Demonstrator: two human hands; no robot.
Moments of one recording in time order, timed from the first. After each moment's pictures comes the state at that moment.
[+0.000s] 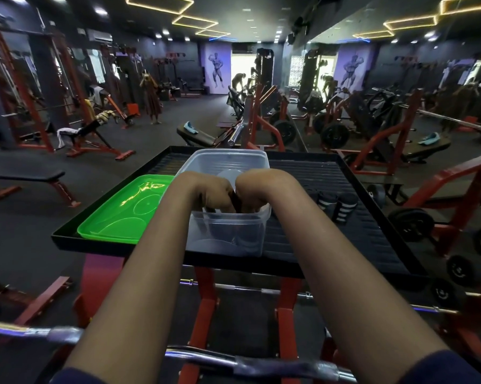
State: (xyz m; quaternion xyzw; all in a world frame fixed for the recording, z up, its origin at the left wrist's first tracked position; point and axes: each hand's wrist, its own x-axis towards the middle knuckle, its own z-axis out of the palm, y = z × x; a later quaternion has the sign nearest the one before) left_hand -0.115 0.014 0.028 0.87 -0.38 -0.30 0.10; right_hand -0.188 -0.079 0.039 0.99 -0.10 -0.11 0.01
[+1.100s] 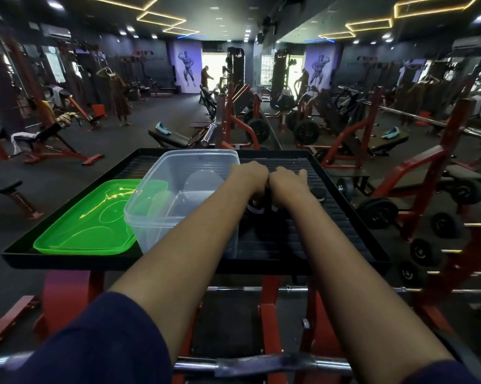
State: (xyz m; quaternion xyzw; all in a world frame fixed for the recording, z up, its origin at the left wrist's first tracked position) left_hand -0.138 -0.127 0.003 0.86 -0.51 0.03 -0.06; right_hand -0.218 -0.180 -0.015 0.94 -0.32 0.05 0.03
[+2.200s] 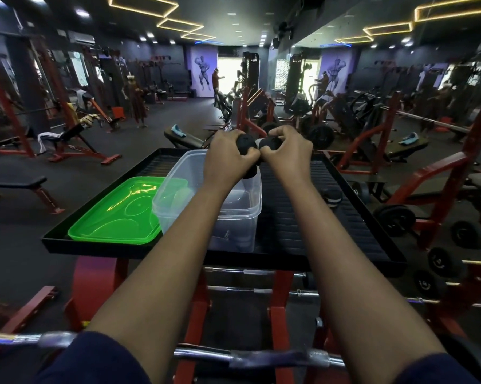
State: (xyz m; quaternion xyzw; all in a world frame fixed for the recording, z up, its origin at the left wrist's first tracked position) left_hand -0.110 -0.050 0.011 0.77 -0.39 0.20 0.46; right_hand -0.204 -0.137 0.021 0.80 -0.25 0.47 -0.28
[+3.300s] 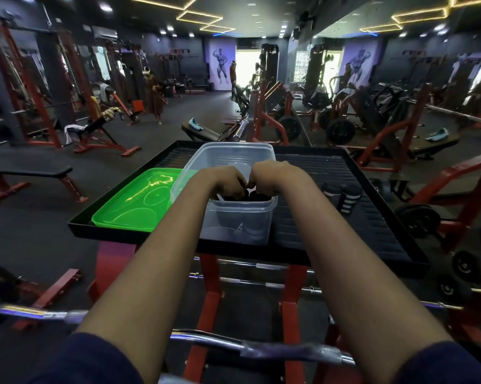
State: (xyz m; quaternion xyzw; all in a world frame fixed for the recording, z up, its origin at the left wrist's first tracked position) left_hand -0.095 -0.005 0.002 0.89 -0.39 -0.20 0.17; right_hand -0.184 -0.098 0.018 0.99 -0.16 -0.04 0.02
